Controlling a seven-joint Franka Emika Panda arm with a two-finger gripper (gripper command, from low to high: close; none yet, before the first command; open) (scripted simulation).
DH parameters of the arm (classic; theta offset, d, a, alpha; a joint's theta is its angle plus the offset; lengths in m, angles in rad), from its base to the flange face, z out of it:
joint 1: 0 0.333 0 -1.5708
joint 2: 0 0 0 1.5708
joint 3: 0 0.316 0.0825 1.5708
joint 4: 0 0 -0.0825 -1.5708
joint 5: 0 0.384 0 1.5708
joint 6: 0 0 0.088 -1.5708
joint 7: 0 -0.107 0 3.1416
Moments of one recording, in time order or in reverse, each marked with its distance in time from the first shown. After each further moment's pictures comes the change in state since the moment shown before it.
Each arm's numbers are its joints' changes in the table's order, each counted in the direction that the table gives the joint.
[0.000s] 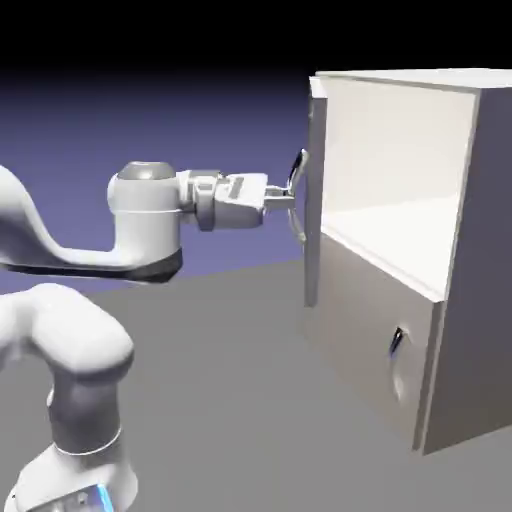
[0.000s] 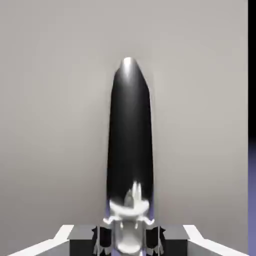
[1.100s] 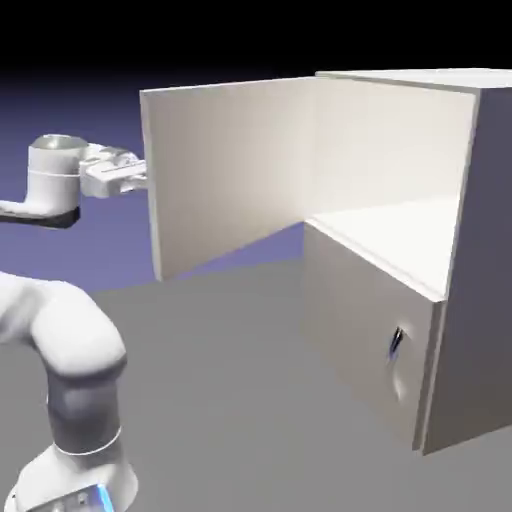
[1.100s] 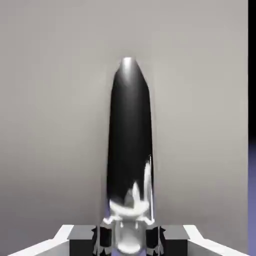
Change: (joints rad) arm -0.256 0.351 1.183 0.549 1.092 -1.000 -0.028
